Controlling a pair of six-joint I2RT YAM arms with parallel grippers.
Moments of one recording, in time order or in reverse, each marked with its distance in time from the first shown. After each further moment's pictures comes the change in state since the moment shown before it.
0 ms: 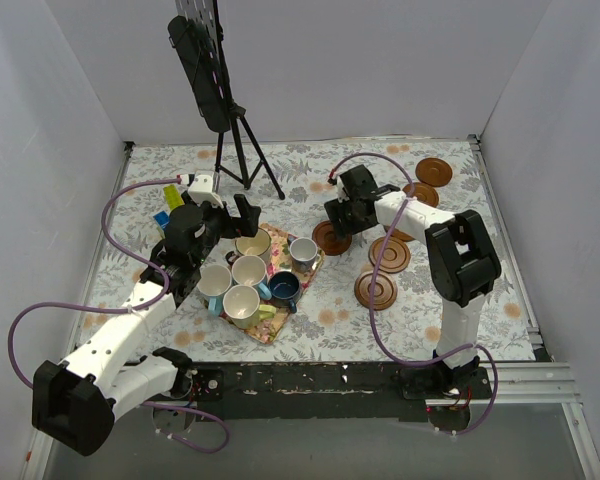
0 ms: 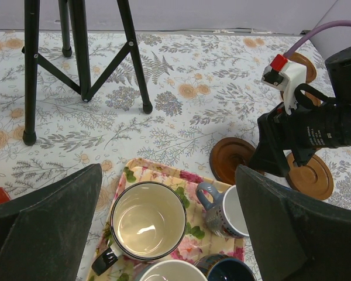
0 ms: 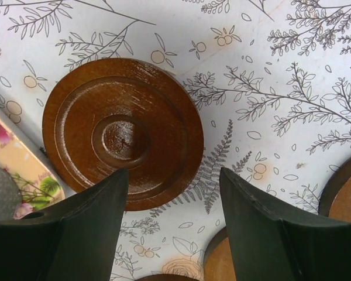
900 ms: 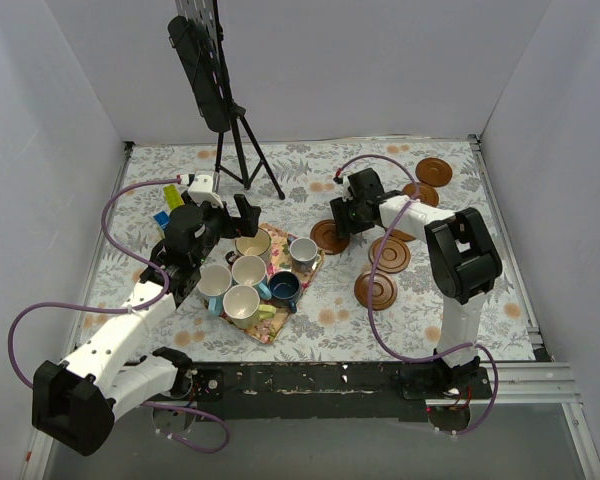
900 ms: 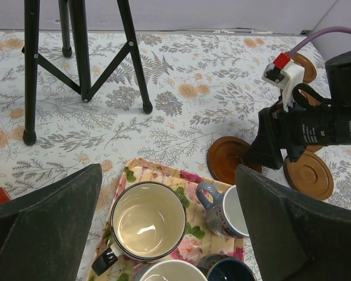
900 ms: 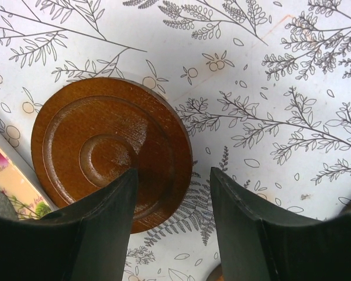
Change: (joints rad) left arm 0.000 0.000 0.000 0.000 0.000 0.000; right arm -0.045 0.020 -0.073 0.167 -0.080 0.018
